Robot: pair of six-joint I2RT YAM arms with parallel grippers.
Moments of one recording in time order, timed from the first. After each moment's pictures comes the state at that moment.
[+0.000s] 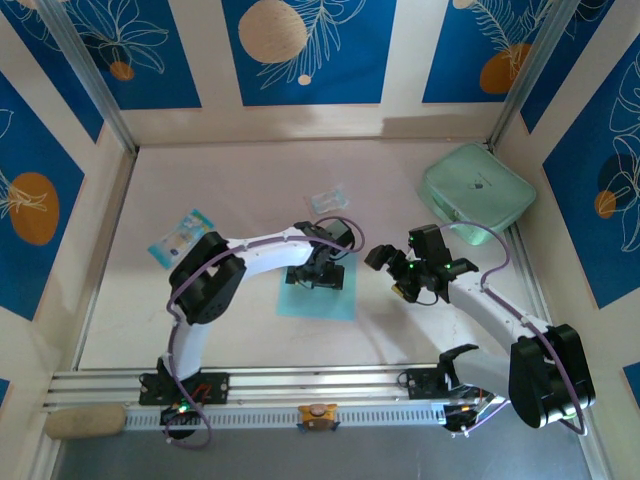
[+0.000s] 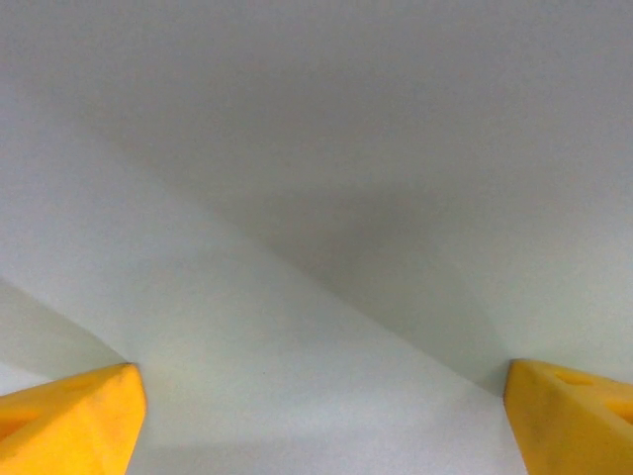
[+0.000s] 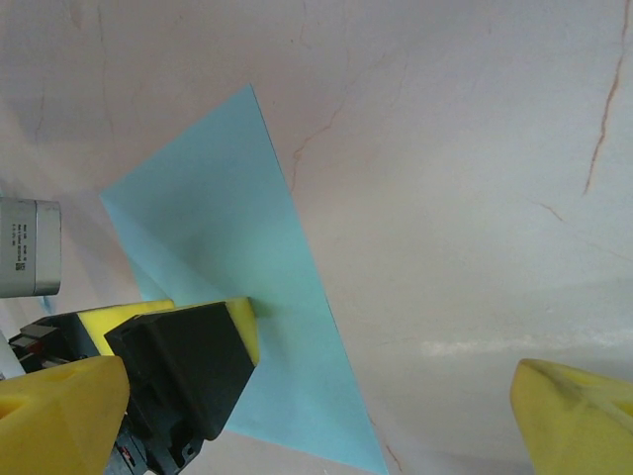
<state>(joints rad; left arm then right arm) -0.90 2.04 1.45 -0.87 -0.07 -0.74 0.32 1.14 0.58 -0.43 -0.35 0.98</state>
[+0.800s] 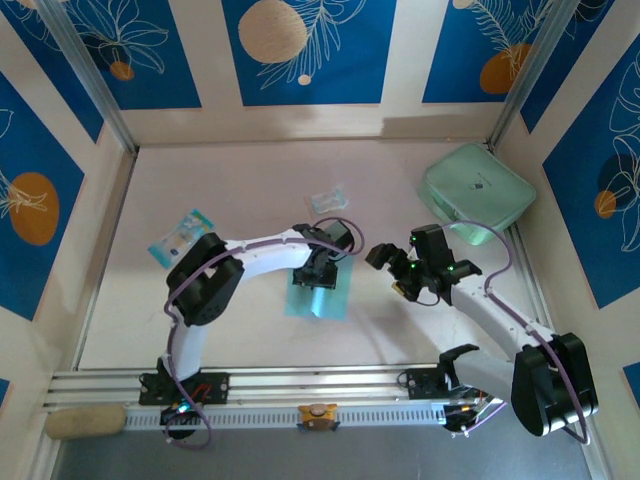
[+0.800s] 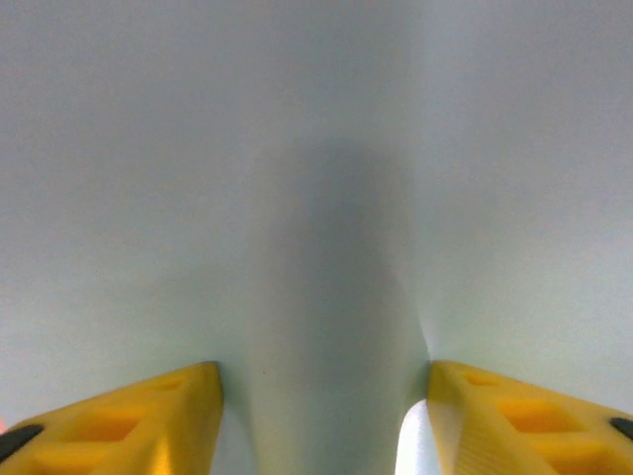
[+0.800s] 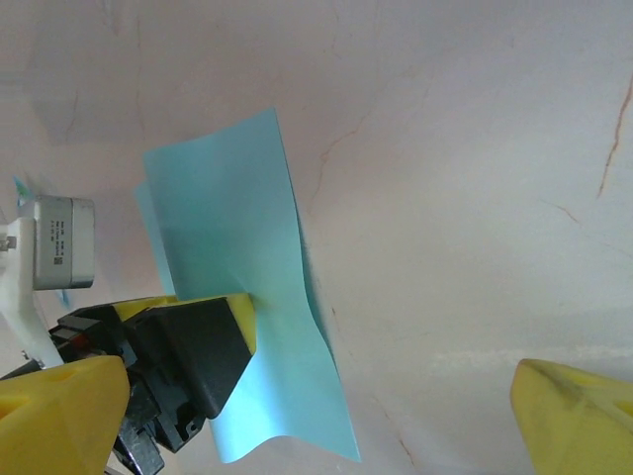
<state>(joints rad) -0.90 2.01 1.40 -0.80 -0.09 -0.73 0.32 1.08 0.58 -0.43 -0.35 0.98</state>
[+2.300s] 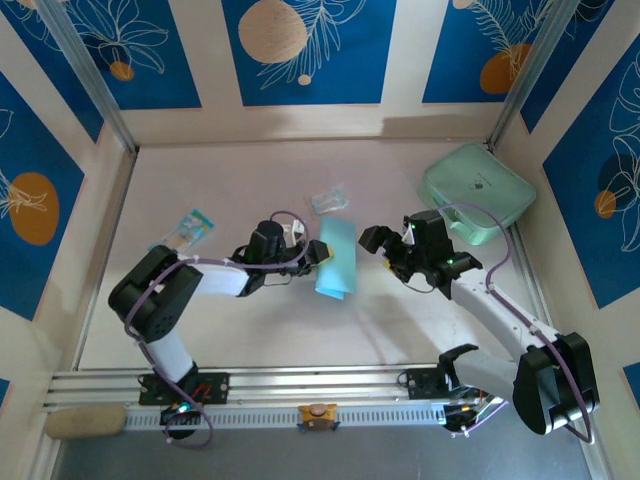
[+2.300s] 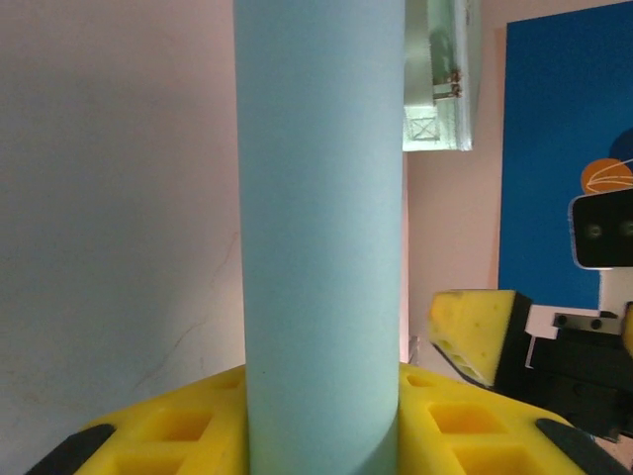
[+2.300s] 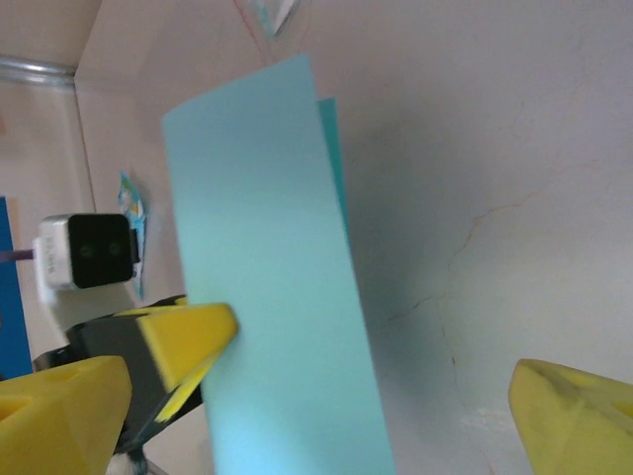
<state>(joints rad) -0.64 1.74 0.69 0.61 0.56 -1.17 0.35 1.10 0.67 -0.33 -0.37 0.95</state>
